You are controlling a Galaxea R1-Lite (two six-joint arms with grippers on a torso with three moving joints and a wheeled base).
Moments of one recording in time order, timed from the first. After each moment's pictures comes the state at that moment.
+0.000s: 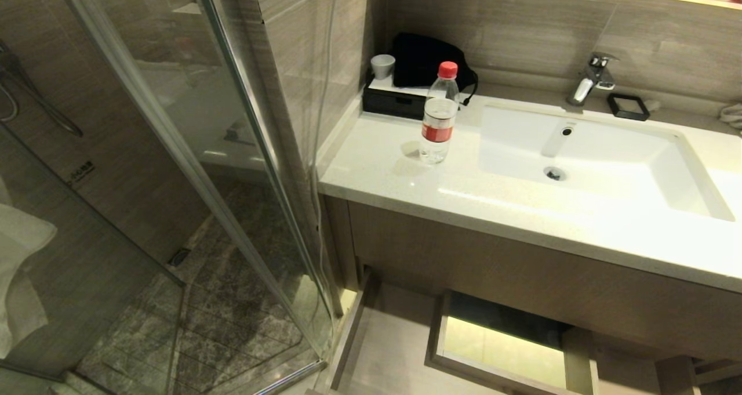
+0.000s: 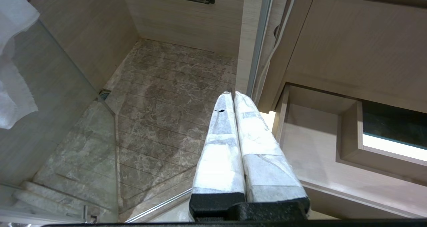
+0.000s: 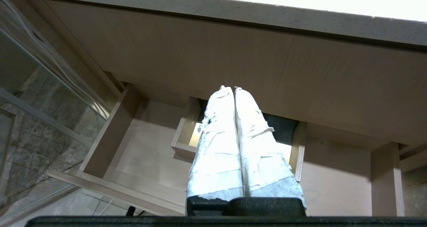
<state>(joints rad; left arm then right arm) 0.00 0.00 0.00 0.00 0.00 0.00 0.00 0.00 0.00 0.00 -0.01 0.05</state>
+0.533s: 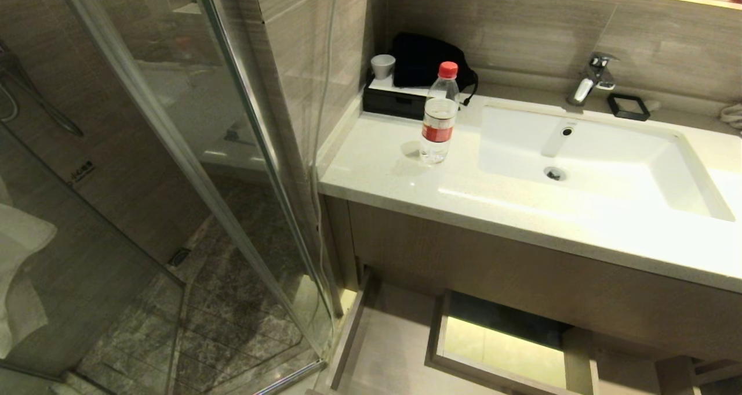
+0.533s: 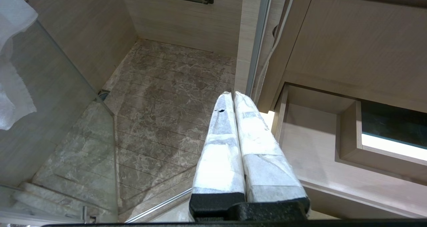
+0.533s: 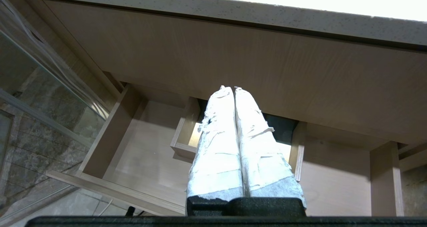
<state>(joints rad) 0.00 0.00 0.00 0.00 0.00 0.00 0.00 0.00 0.00 0.00 -0.01 0.05</state>
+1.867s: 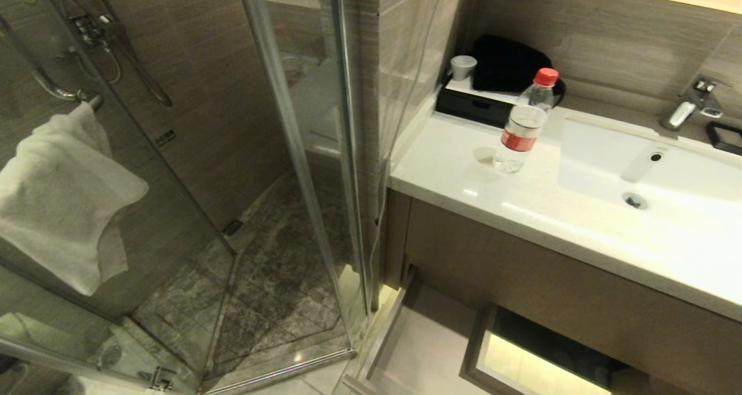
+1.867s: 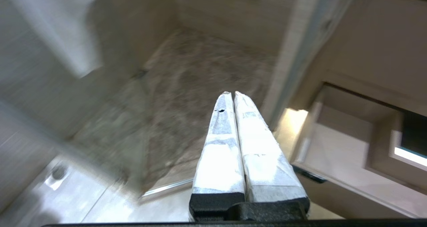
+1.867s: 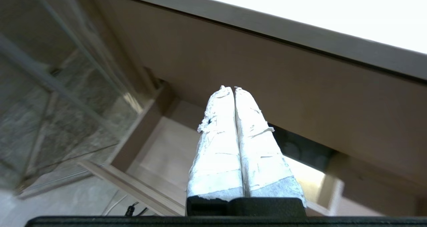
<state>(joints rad) 0.00 0.00 0.00 0.00 0.00 0.00 0.00 0.00 0.00 0.00 -0.01 0.05</state>
